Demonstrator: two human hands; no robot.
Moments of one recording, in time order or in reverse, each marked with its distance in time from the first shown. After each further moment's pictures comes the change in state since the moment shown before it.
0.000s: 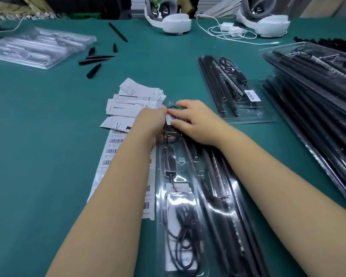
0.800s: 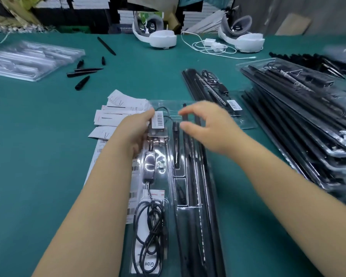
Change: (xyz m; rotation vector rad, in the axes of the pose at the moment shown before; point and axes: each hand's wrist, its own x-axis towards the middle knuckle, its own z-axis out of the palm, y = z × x) left_hand -0.015 0.010 -0.013 -0.118 -0.225 -0.010; right_hand -0.056 -0.005 -0.045 0.146 0.219 0.070
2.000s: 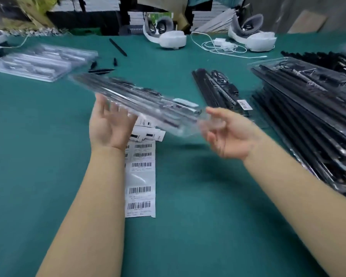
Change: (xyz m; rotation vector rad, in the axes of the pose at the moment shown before) left_hand -0.007 0.002 -0.054 -1.073 -0.235 0.400; right_hand -0.004 -0.007 -0.004 1.605 -0.254 0.862
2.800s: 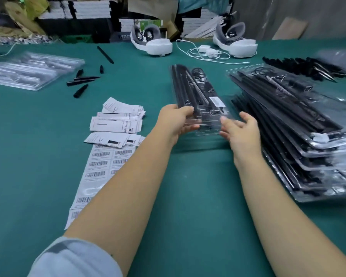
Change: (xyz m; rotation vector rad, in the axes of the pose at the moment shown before) left_hand 0.020 -0.138 0.078 0.935 0.078 -0.280; right_hand 0.005 -0.001 -0.074 -0.317 0.705 -0.816
